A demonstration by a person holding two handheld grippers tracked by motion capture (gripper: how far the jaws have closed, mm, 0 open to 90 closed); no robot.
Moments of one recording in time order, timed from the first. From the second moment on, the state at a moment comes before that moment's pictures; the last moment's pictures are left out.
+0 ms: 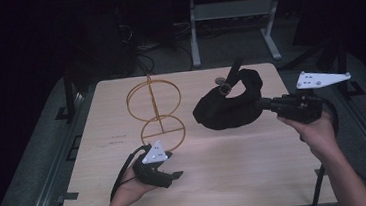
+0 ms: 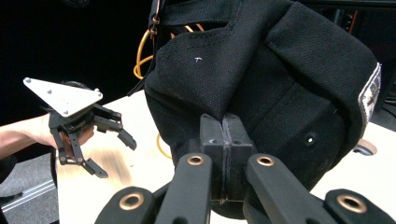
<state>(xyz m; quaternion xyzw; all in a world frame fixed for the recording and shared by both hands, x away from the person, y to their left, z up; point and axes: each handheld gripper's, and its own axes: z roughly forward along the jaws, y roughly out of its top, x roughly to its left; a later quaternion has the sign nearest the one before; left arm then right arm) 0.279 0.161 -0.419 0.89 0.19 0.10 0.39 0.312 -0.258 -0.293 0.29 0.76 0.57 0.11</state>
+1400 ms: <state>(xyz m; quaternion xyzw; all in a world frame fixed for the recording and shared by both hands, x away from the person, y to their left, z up) 0.284 0.171 -0.425 0.89 0.21 0.10 0.39 0.359 -0.161 -0.210 0.20 0.79 0.57 0.07</state>
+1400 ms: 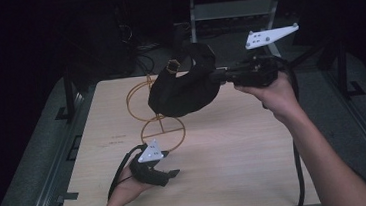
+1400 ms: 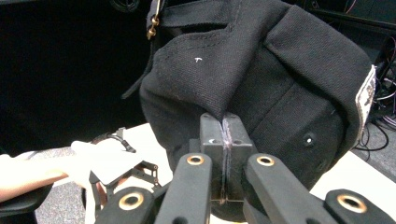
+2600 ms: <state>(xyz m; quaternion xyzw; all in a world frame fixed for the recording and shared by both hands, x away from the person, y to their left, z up) 0.287 0.172 -0.426 0.89 0.20 0.11 0.38 0.440 -0.051 -0.182 0.22 0.79 0.57 0.05</state>
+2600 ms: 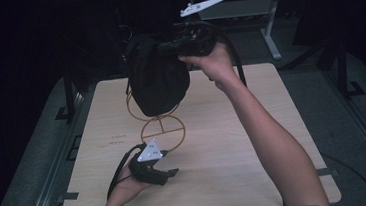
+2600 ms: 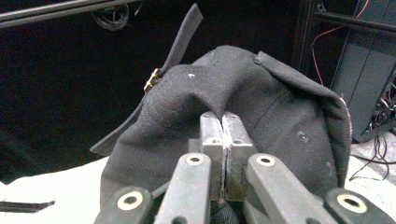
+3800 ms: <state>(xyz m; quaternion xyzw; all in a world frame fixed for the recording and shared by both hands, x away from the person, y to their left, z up) 0.287 0.170 -0.430 0.90 0.20 0.11 0.37 0.461 0.001 -0.217 0.24 0.82 0.52 0.05</state>
